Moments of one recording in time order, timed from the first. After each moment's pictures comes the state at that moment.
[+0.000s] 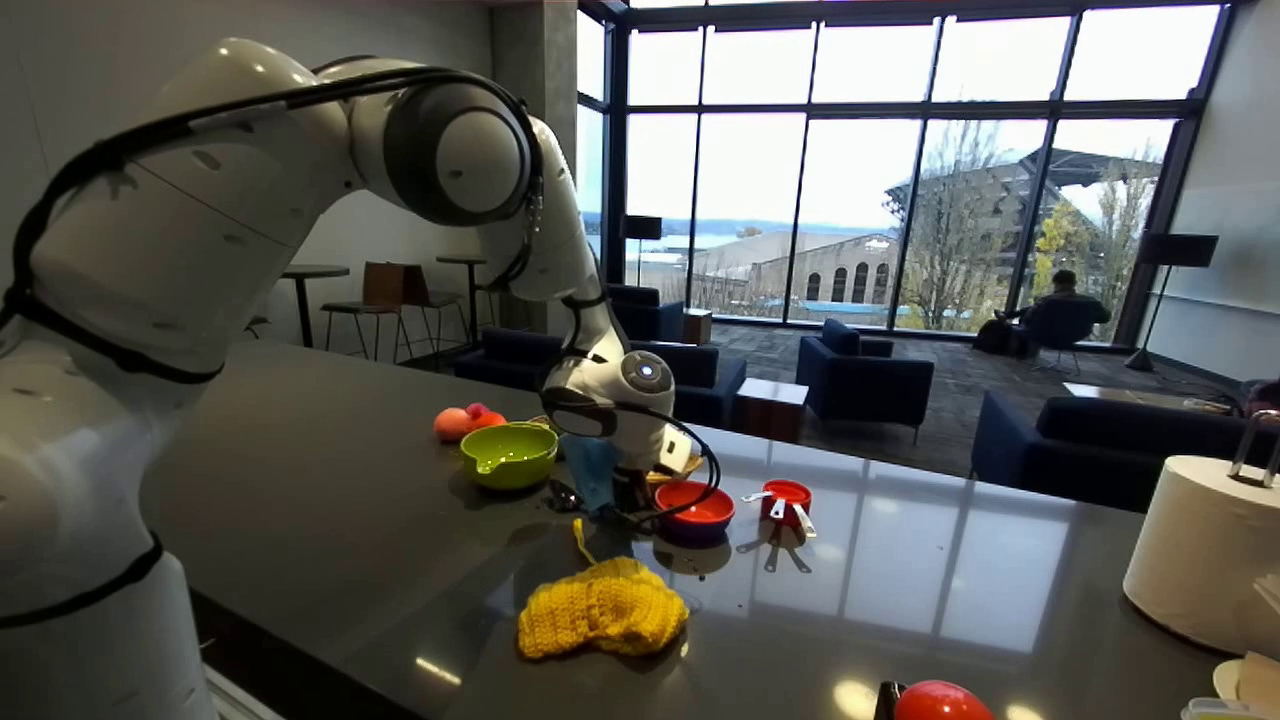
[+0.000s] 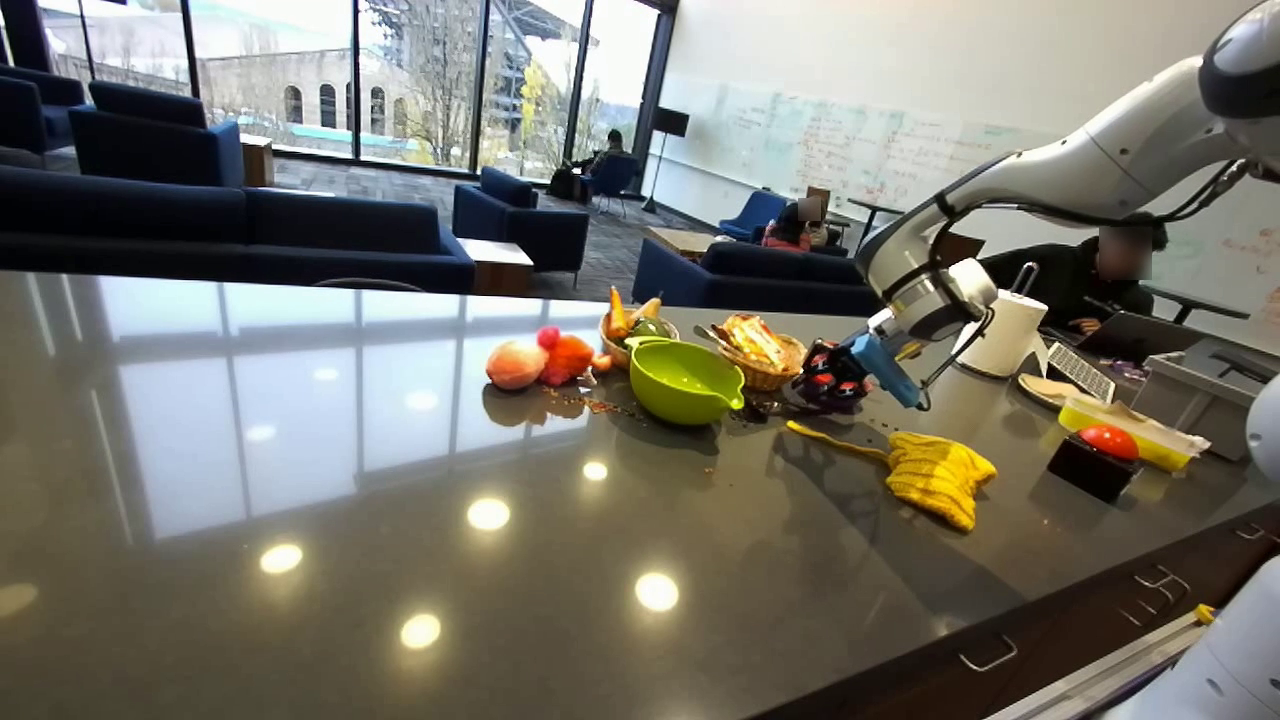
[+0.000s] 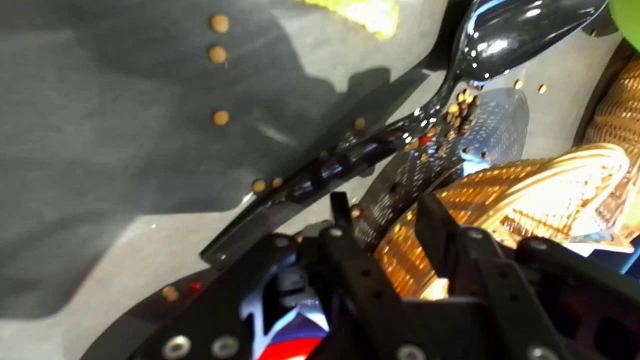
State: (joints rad) arm -0.67 0.60 0.46 -2.08 1.02 2.90 -0.66
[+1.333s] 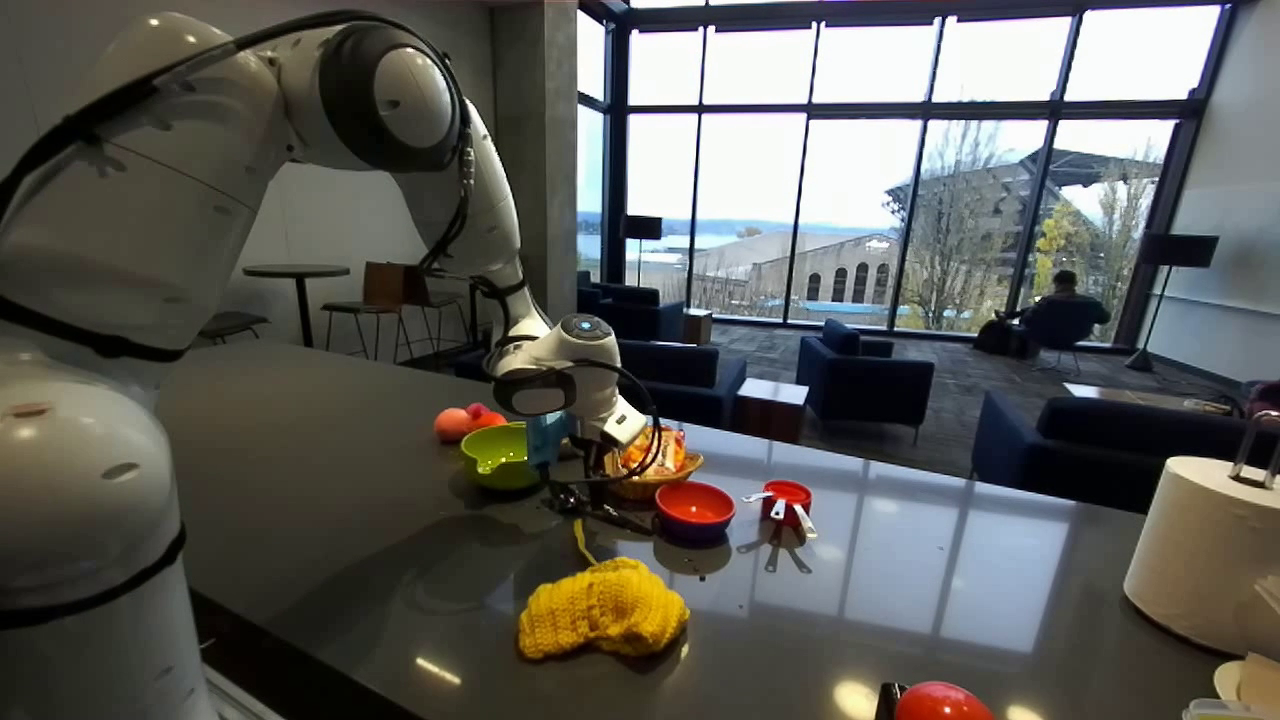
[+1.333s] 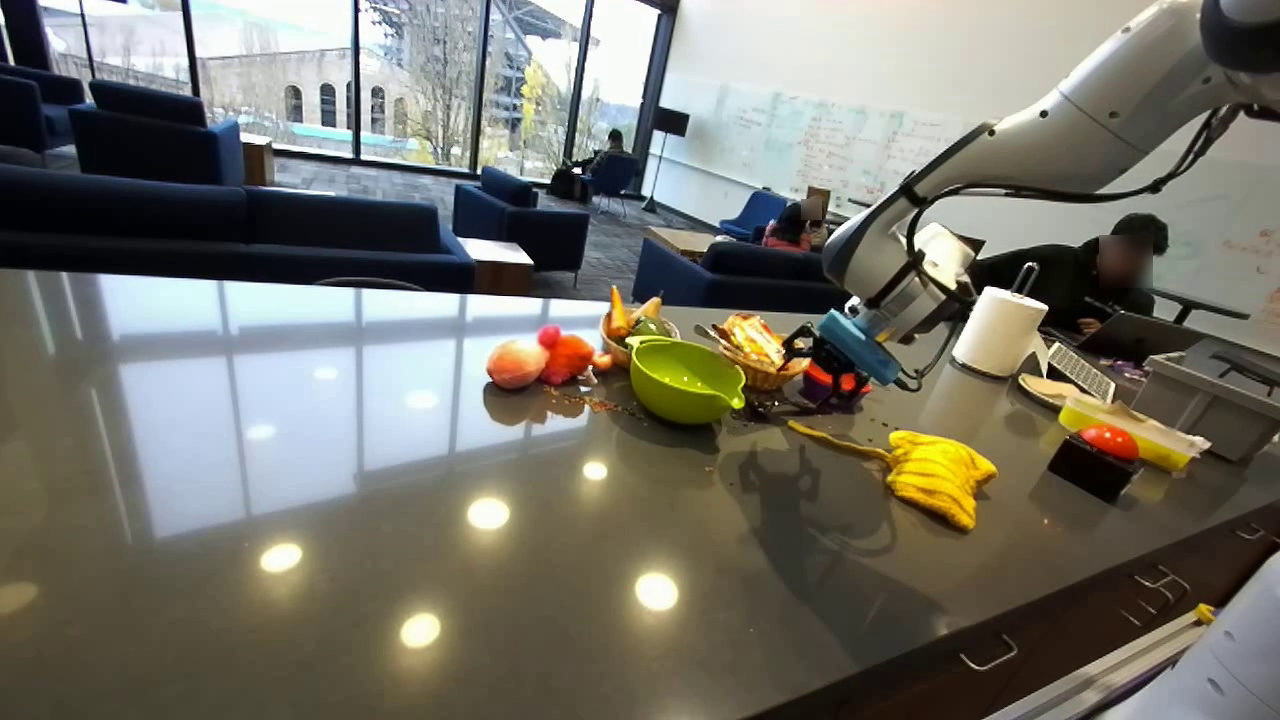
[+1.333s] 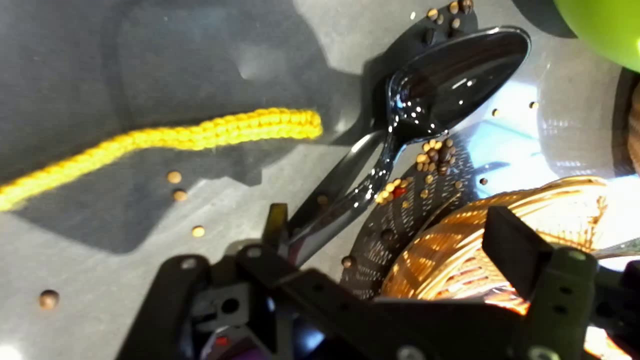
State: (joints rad) arm -0.27 0.45 0.18 -2.21 0.80 2.98 0.03
